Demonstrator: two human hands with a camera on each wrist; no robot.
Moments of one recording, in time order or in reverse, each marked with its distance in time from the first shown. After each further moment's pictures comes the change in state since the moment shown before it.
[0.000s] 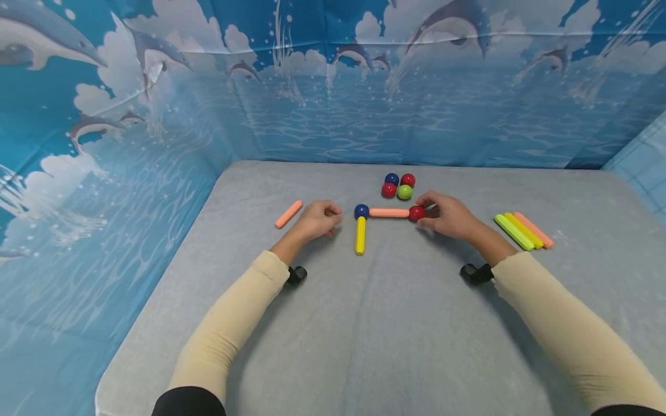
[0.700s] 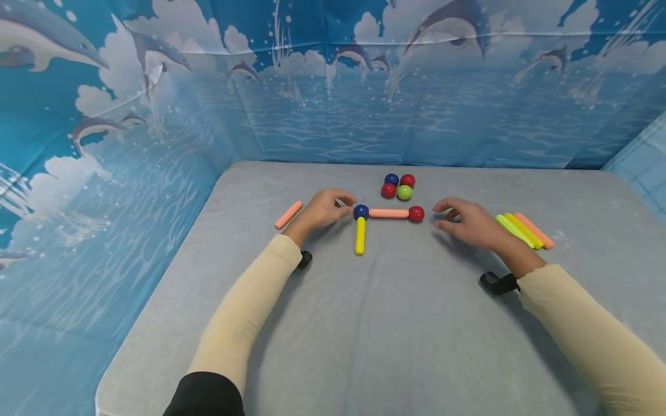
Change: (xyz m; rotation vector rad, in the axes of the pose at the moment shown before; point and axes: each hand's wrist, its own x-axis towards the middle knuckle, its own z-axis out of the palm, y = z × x) left_hand 0.028 0.013 -0.005 0.289 -0.021 0.277; right_hand -0.033 0.013 -0.014 -0.059 0.035 -0.029
